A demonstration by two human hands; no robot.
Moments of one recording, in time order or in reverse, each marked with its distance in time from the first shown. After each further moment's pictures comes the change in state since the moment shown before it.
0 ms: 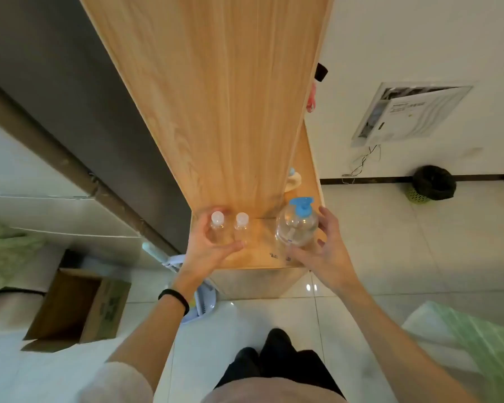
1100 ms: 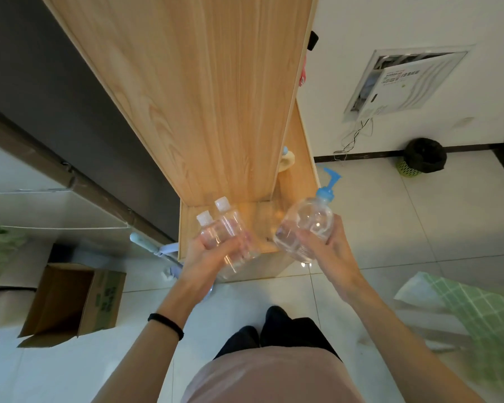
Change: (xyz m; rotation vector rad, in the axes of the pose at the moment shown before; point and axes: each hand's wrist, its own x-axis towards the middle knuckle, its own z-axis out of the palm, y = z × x) left_hand -0.038 0.006 0.012 -0.494 -0.186 -0.293; right_hand -0.030 -0.005 0.000 0.274 0.022 0.188
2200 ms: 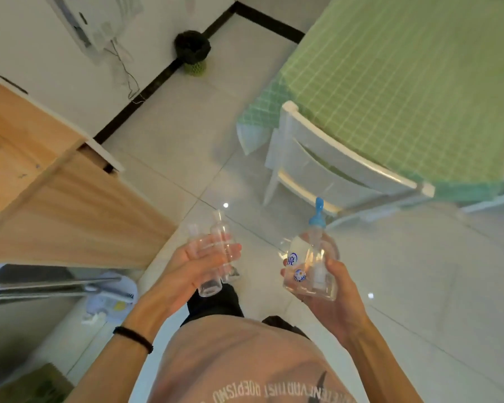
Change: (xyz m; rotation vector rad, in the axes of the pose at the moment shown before) left_hand -0.265 -0.165 0.130 0.410 -0.907 -0.544; right_hand -0.501 0.234 -0.068 1.003 0.689 0.059
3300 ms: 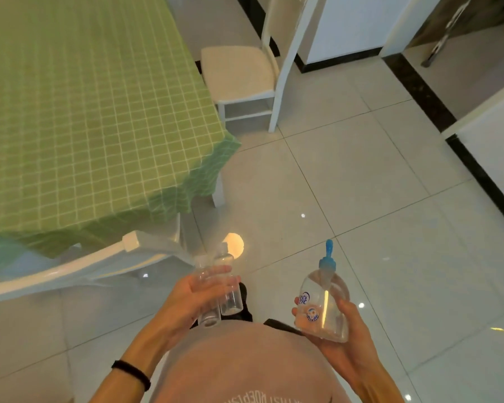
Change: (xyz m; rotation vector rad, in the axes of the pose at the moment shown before) left_hand 0.170 -0.111 0.441 0.730 -0.630 -0.367; right_hand -0.202 -0.073 -0.316 0.858 0.650 -0.416
